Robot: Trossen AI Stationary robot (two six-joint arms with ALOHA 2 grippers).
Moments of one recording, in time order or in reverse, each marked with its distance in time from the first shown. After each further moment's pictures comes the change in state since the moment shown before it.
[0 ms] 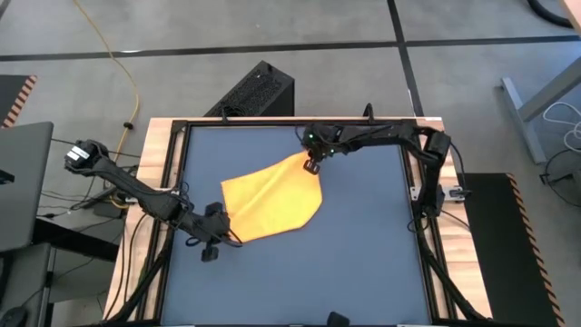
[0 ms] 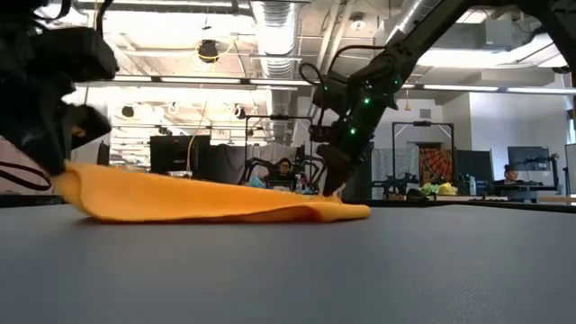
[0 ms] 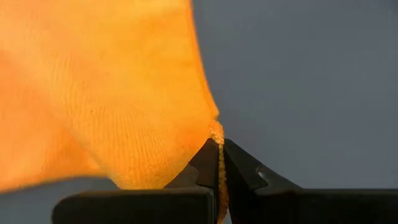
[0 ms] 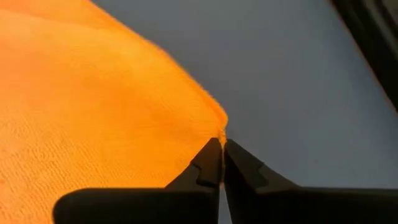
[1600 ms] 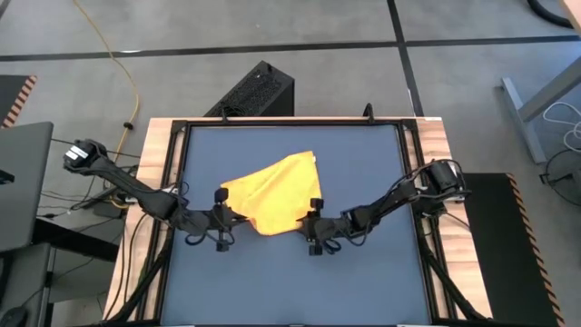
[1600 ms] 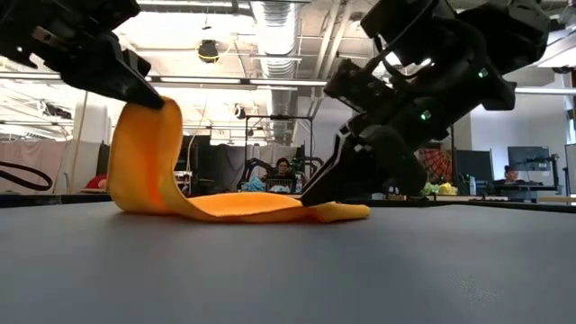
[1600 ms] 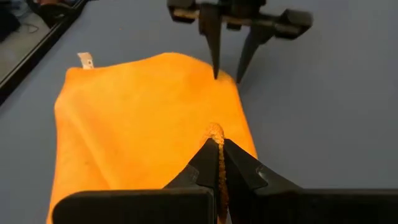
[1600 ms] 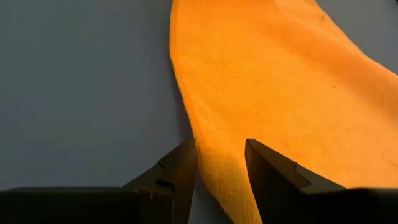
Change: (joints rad) left arm 0.001 -0.038 -0.002 0.327 -0.413 0.407; right arm 0.744 -0.006 -0.378 0.705 0.342 0.069
